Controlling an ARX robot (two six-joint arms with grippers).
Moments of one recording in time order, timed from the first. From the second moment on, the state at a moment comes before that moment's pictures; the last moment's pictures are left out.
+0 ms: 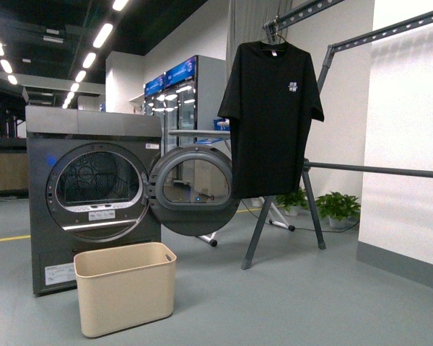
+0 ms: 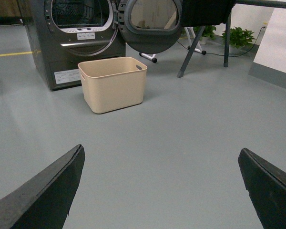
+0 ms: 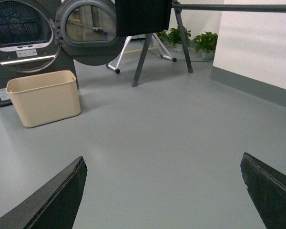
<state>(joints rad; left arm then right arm) 0.00 0.00 0.02 0.00 0.00 0.00 0.00 0.00 0.01 0.00 0.00 0.00</state>
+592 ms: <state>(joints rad) 0.00 0.00 0.02 0.00 0.00 0.00 0.00 0.00 0.01 0.00 0.00 0.00</state>
